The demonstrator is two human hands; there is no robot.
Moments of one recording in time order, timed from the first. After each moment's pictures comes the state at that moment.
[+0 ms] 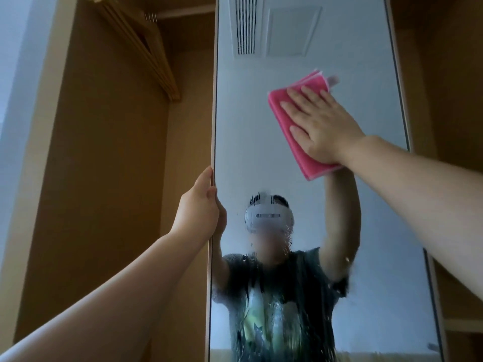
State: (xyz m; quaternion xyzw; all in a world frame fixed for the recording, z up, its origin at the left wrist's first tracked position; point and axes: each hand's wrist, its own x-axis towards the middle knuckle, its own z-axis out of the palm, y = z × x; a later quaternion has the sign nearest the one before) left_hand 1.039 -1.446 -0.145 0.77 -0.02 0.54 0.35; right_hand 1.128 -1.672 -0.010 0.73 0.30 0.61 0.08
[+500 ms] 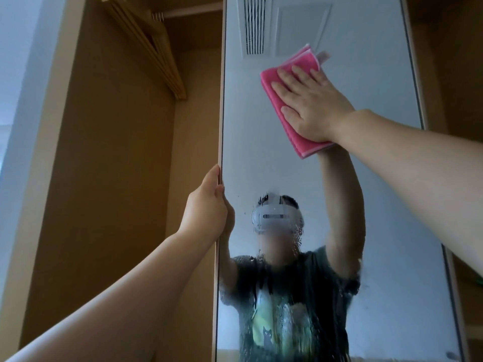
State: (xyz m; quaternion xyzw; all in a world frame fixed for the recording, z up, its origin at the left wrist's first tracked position) left_hand 1.041 -1.447 -0.146 0.76 -0.02 0.54 0.36; right_hand 1.125 -1.644 0.026 0.72 0.29 0.61 0.12
